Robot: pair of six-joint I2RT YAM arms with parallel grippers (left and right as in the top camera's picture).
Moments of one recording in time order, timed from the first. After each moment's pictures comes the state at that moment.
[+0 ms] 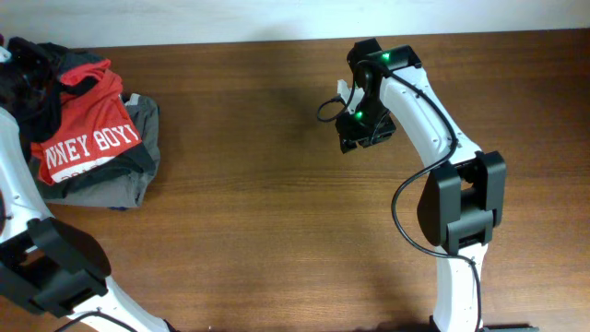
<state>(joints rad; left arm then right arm) 0.49 2.01 2.06 -0.82 0.49 -0.65 0.26 2.22 2.03 -1.40 -0.18 -0.06</state>
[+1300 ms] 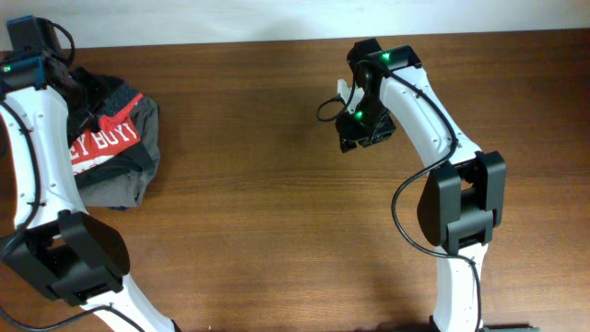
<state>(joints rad) 0.30 2.01 2.06 -1.19 -0.03 -0.56 0.26 2.22 2.03 -1.39 -0.18 -0.06</state>
